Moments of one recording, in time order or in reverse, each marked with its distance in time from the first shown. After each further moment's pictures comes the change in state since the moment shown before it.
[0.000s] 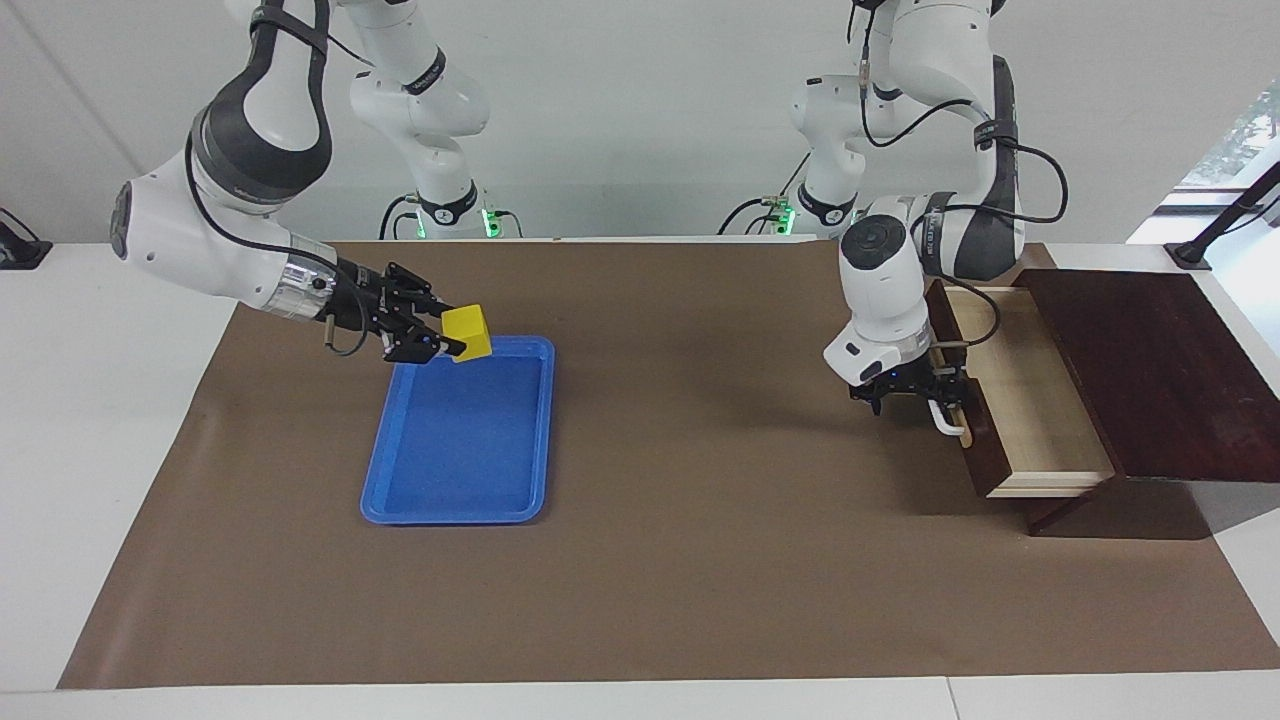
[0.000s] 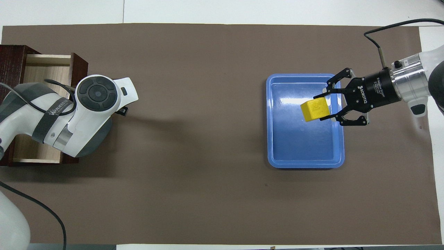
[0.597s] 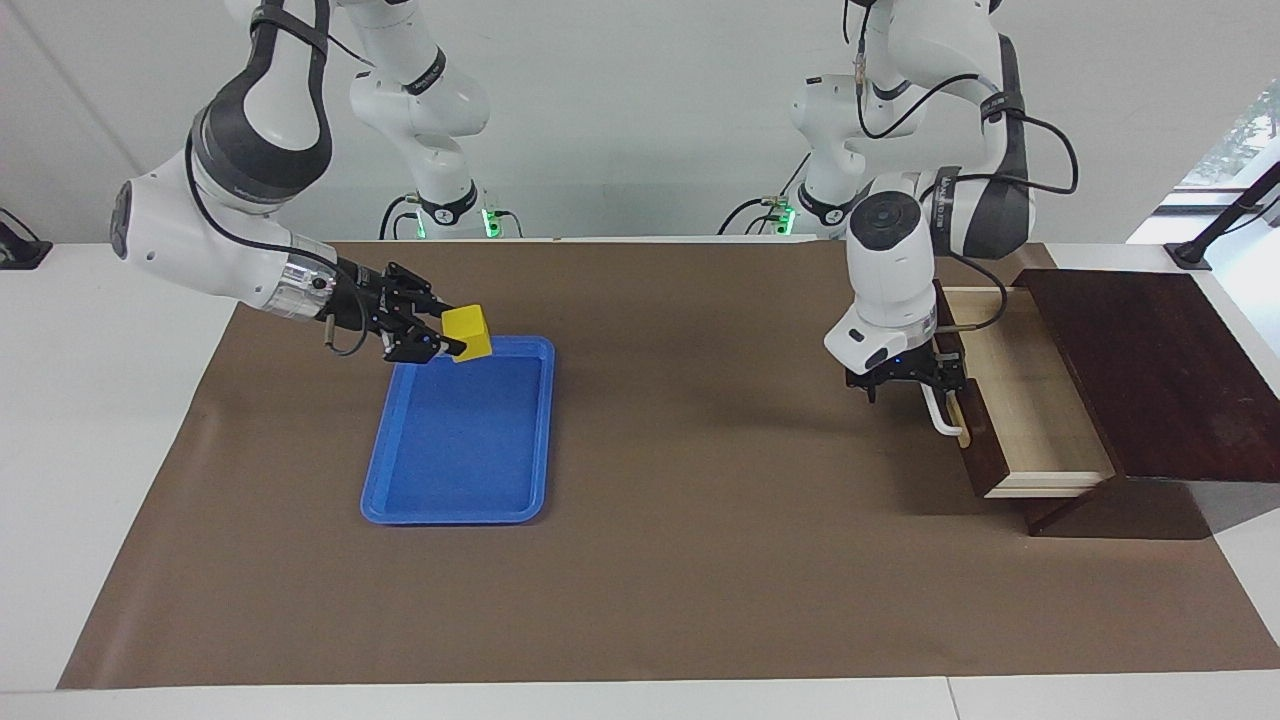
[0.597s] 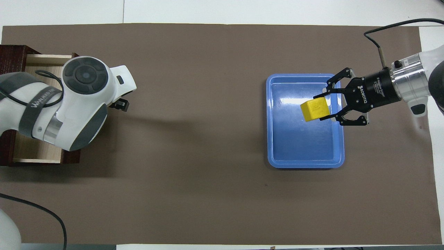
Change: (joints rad) left arm -0.020 -0.009 -0.006 0.192 -0.184 -0.212 0.040; right arm 0.003 0.000 0.000 0.001 0.000 0.000 0.000
